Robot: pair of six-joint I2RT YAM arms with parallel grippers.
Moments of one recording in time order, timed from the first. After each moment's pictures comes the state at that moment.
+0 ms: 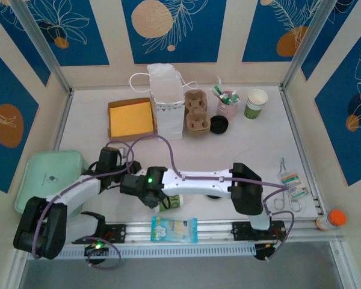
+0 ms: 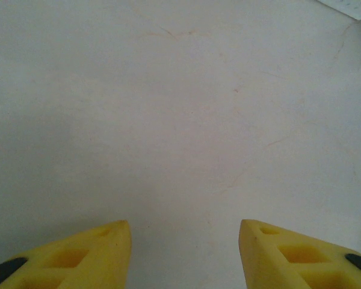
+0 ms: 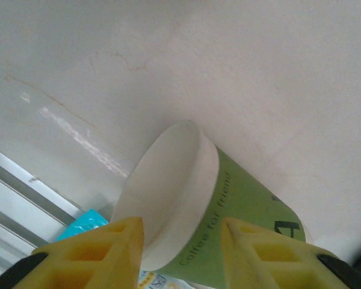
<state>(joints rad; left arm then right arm) -0.26 1.16 0.39 -0.13 0.31 -0.61 1.38 1.97 1.67 -1.16 0.24 0.58</state>
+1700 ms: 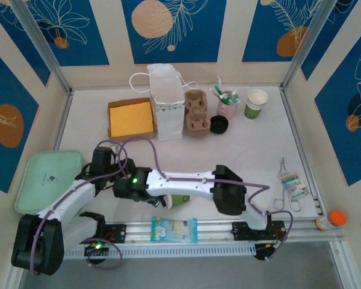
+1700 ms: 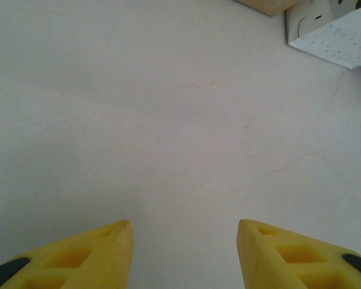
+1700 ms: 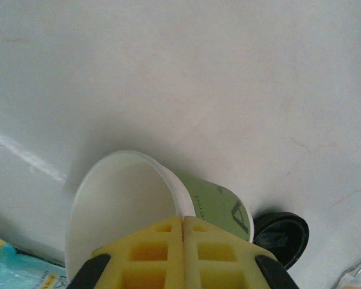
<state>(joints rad) -0.21 1.02 0.40 -0.23 0.23 -0.60 1.37 2.11 1.88 -1.46 0.45 0.53</state>
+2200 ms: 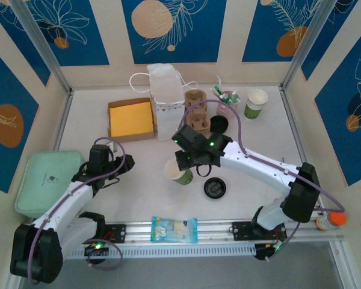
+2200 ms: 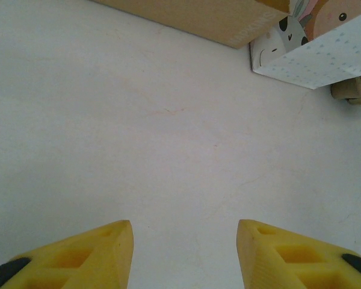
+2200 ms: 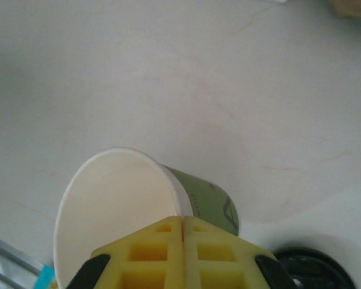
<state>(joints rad) -0.21 0.95 0.44 -0.26 0.23 -0.60 0.93 1.47 1.26 -0.86 0.08 0.55</state>
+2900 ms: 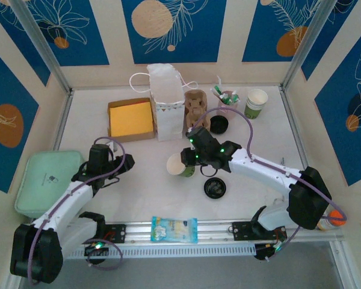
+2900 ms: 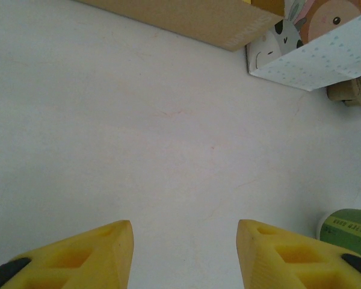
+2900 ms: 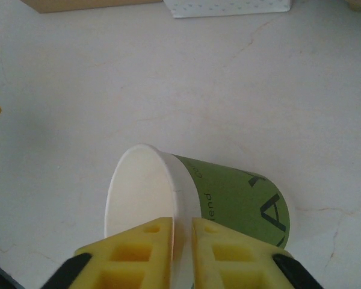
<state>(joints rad) -0.21 0.95 0.45 -0.26 0.23 -0.60 0.82 1.39 1.00 -0.50 -0.02 0.60</state>
